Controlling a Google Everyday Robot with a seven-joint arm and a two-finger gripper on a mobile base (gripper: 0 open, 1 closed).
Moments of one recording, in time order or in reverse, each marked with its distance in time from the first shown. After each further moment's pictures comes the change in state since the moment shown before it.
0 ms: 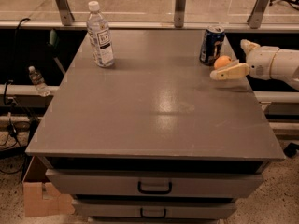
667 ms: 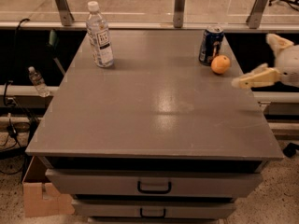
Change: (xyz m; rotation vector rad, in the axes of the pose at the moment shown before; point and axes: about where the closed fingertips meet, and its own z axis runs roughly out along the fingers) arm -0.033 0.036 -0.080 0.041 0.003 -0.125
